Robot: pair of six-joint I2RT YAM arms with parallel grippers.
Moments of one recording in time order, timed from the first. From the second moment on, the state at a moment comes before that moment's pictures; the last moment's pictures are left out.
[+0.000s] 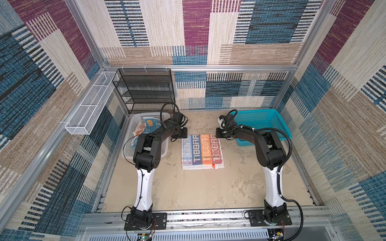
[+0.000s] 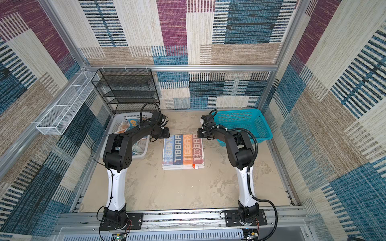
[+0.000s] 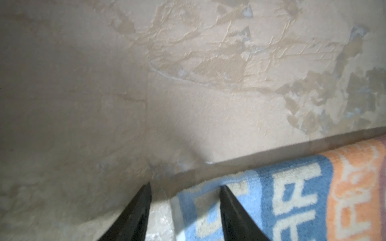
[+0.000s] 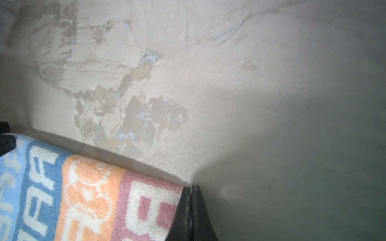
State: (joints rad) left arm -0.30 2.23 1.71 -0.58 0.08 -0.24; right arm 0.32 2.19 1.52 -0.25 -0.19 0.25
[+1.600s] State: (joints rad) left arm -0.29 2.03 1.50 -0.49 0.12 -0.15; right arm 0.32 2.09 1.51 -0.32 -0.22 0.23
